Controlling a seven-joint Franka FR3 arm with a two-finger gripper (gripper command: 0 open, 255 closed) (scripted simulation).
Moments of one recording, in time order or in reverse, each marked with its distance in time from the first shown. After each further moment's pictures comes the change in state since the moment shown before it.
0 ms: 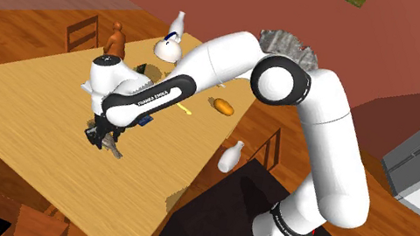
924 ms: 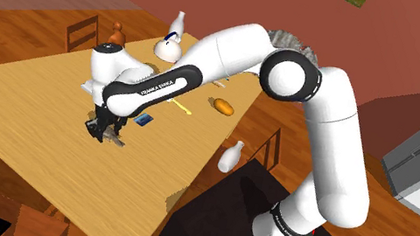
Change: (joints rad) arm -0.011 -0.067 0.016 -0.017 0.016 -0.049 -0.011
